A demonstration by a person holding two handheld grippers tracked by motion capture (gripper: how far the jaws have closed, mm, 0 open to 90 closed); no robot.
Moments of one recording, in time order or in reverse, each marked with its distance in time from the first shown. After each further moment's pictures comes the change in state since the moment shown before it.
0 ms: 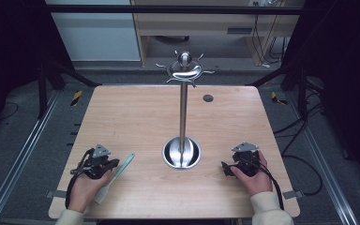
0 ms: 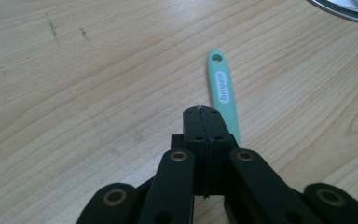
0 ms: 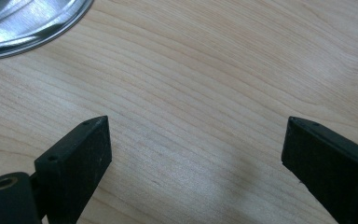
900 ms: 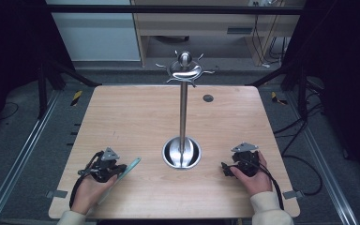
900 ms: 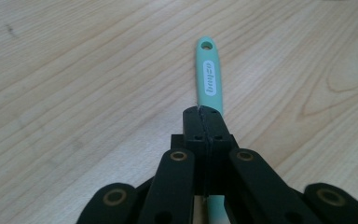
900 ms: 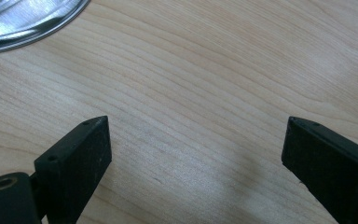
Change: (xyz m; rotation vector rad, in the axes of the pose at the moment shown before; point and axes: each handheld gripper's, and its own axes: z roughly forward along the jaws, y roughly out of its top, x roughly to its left) left arm -0.020 0.003 0.008 0.068 -0.101 0.073; right arm 0.000 -0.001 0.002 0.014 0.007 -0.006
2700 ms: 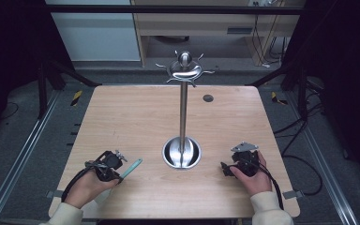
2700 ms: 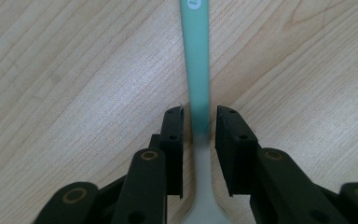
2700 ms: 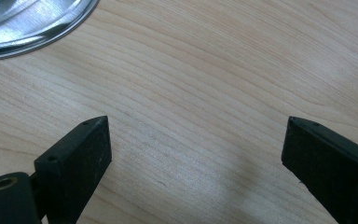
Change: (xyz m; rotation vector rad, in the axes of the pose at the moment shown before) left arm -0.014 0.027 -0.008 0.445 0.011 0.077; right arm 0.001 0.001 -0.001 -0.009 0.008 0.004
